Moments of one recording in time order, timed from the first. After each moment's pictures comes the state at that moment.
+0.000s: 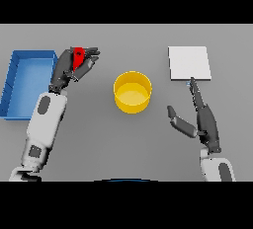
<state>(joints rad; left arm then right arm) -0.58 0.09 0.03 -1.01 -0.15 0.00 -0.13 0.11 -0.06 0.14 -1.71 0.24 -0.04 -0.14</state>
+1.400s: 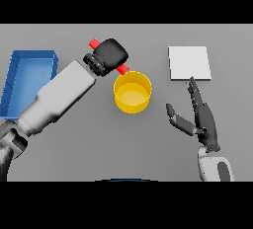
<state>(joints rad) -1.03 0.27 -0.71 -0.89 -1.03 -0.35 -0.05 0.10 -0.03 0.12 -1.71 0.20 -0.03 -0.06</state>
